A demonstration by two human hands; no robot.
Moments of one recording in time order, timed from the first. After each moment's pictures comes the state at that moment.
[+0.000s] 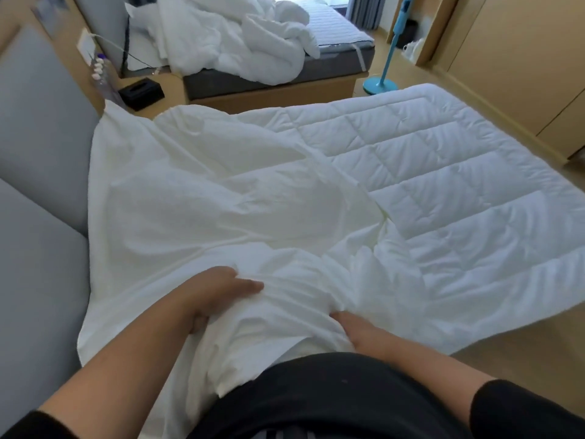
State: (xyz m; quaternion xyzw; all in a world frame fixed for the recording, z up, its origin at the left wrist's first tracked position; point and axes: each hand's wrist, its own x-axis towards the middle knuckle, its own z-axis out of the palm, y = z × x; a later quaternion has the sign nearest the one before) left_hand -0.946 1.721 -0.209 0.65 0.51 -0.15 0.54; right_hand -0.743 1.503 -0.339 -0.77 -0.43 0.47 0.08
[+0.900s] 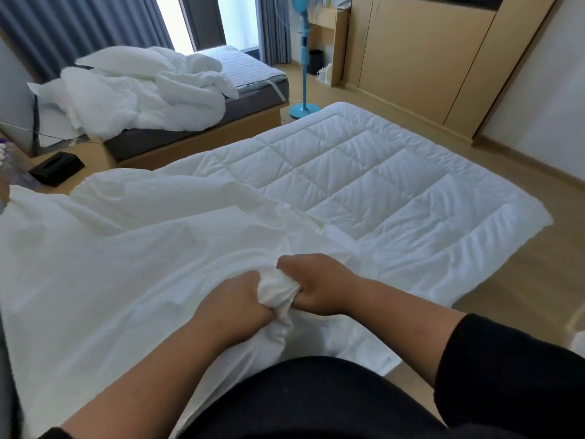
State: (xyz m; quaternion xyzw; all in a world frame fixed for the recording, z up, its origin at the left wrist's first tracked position) left_hand -0.797 1.638 -0.207 0.92 0.27 -0.11 0.26; right_hand -0.657 1.509 -0.225 -0.74 -0.60 0.16 0.25
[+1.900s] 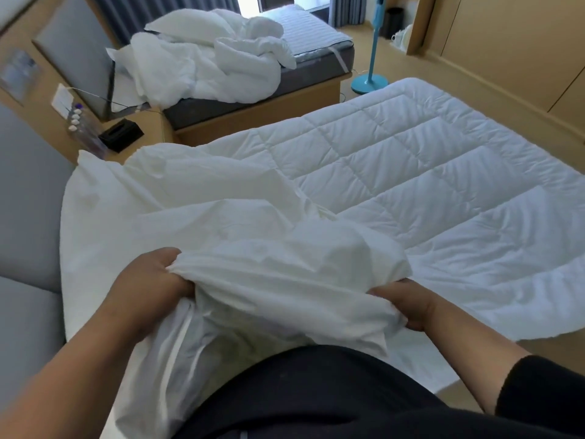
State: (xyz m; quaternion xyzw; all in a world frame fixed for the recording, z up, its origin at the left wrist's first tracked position) left_hand -0.781 1.702 -0.151 0.79 0.50 0.08 0.35; right_hand -0.489 1.468 -0.322 -0.60 -0.13 0.62 0.49
